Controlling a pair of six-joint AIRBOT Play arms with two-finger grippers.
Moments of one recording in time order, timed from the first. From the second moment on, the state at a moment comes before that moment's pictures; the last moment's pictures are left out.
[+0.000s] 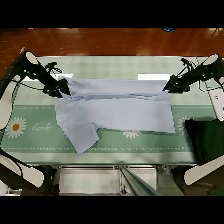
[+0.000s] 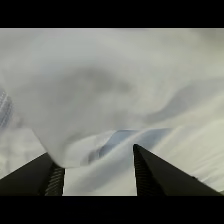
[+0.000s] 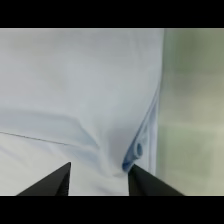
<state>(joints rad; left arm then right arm) 0.07 -1.84 1.59 1.21 -1.48 -1.52 -0.26 -1.86 1.59 -1.06 1.42 1.36</state>
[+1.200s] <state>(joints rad) 0.56 -1.08 0.33 0.71 -1.14 -1.25 -0.55 -1.02 0.65 -0.80 1.16 1.23</state>
